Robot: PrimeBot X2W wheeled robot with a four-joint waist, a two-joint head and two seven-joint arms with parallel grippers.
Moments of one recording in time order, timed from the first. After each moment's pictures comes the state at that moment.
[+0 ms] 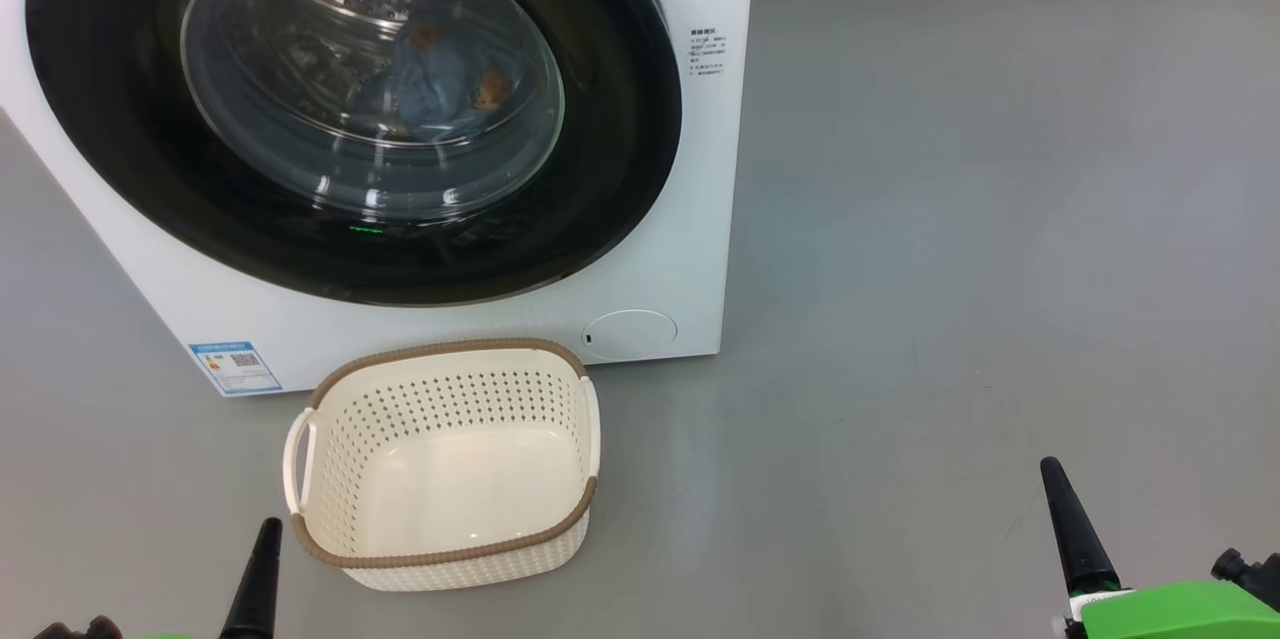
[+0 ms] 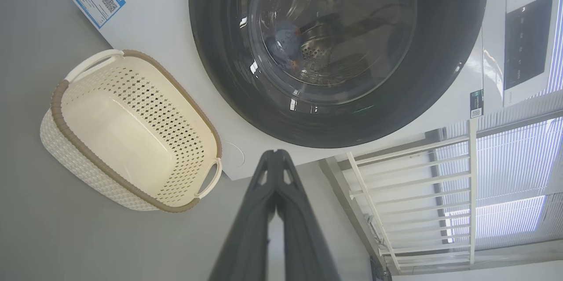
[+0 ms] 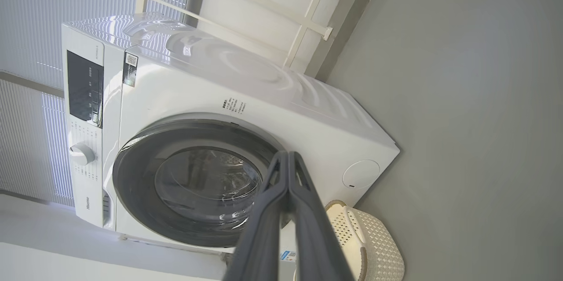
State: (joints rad) left arm 0.02 0.10 0.02 0.20 -1.29 -0.13 -0.01; right arm 0.01 -0.06 -0.08 0.20 1.26 0.14 -0.02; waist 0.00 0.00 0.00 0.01
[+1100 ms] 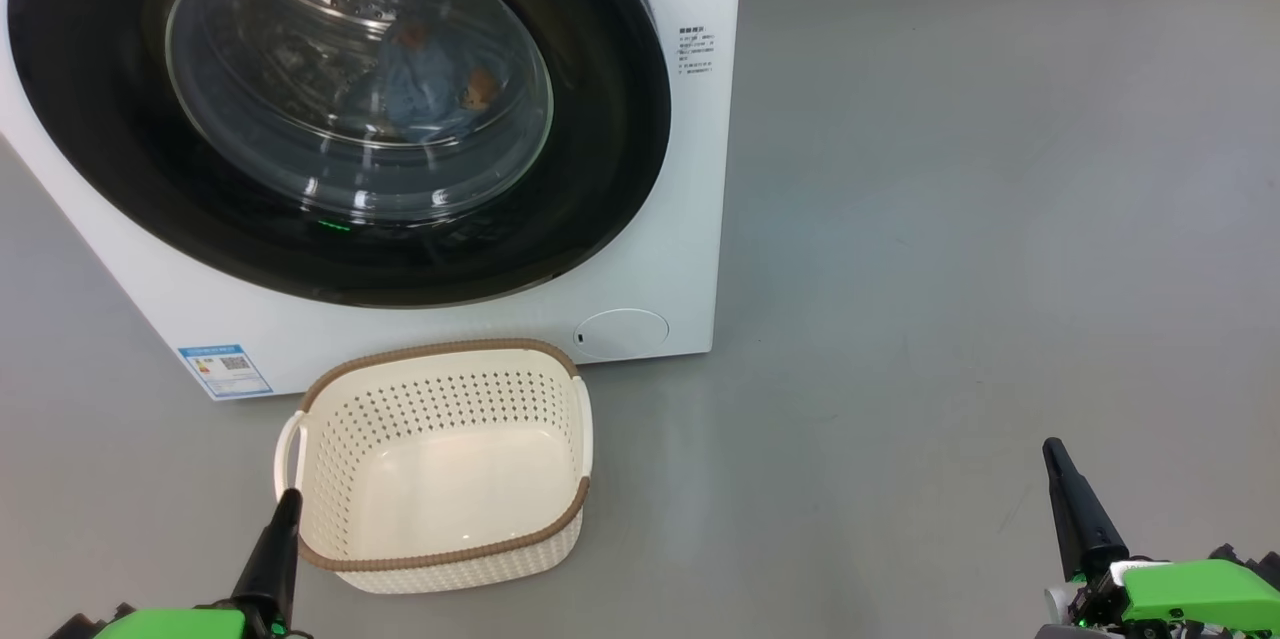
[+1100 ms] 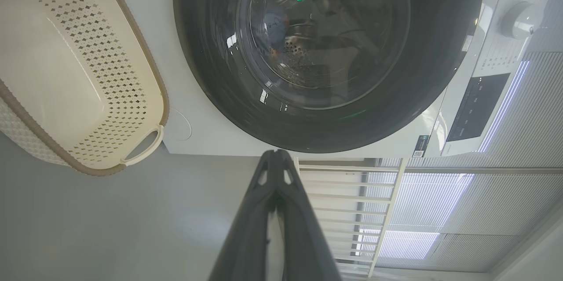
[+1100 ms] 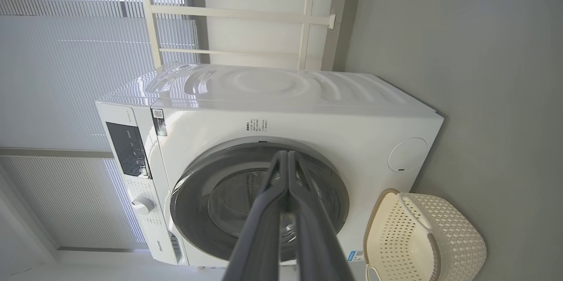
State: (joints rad) left arm -0.05 0.06 0.05 0.26 -1.59 -0.13 0.08; right arm -0.05 -0.06 -0.10 0.26 1.59 0.13 0.07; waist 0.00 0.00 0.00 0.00
